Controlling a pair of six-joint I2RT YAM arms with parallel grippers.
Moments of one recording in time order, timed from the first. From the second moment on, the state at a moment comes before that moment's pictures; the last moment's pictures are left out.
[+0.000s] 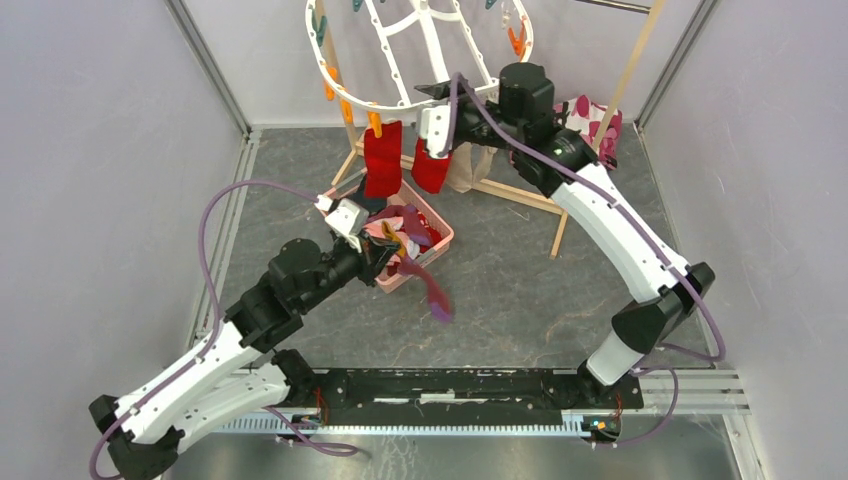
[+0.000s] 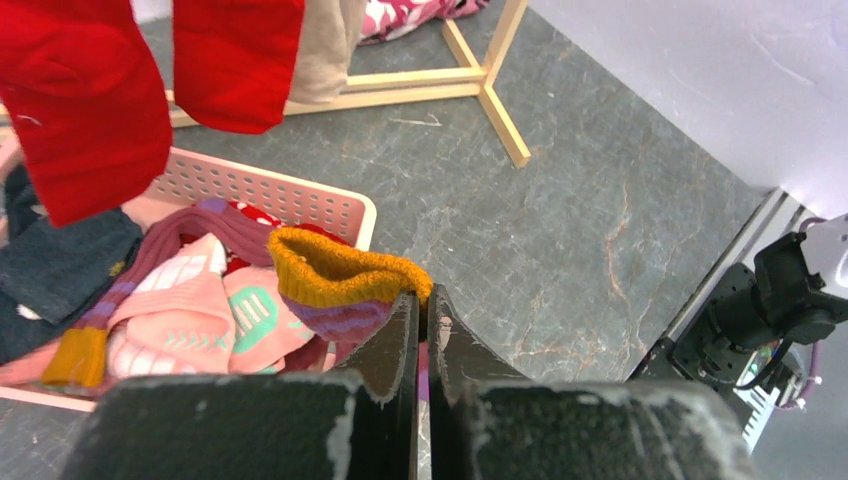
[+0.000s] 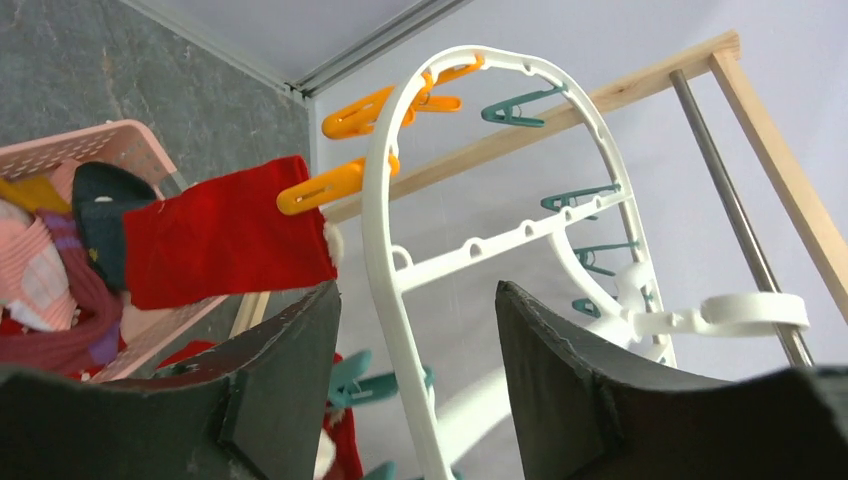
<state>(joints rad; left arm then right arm) -0.83 0.71 0.76 -0.21 -0.05 -0.22 0.61 1.62 1.89 -0.36 -0.56 -1.07</state>
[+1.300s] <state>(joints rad) -0.83 0.61 0.76 -0.24 -0.10 -0.22 0.50 1.66 1.80 -0.33 -0.43 -1.05</state>
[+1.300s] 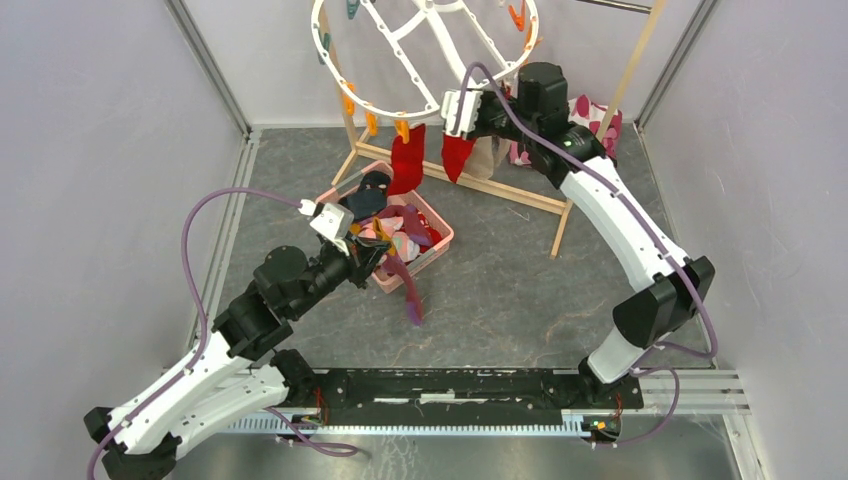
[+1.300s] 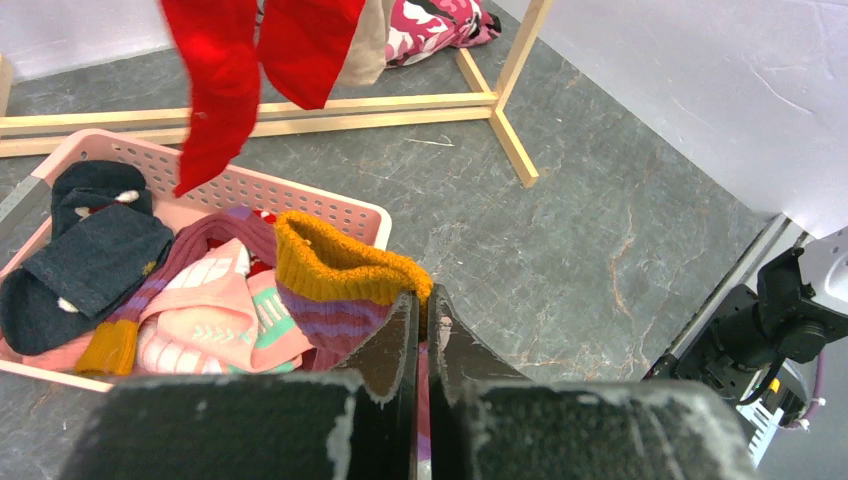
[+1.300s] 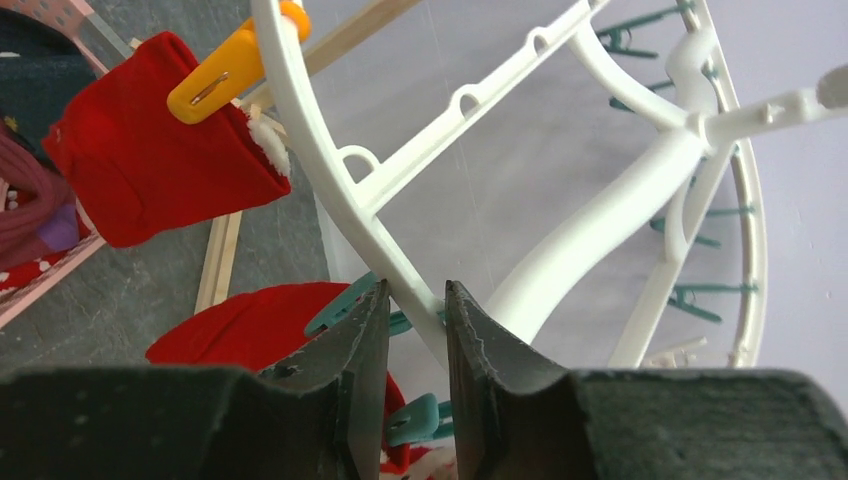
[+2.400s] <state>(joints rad) -0.83 0.67 0.76 -0.21 -0.09 -0.22 0.36 1.42 1.75 -0.39 -0.94 -1.03</state>
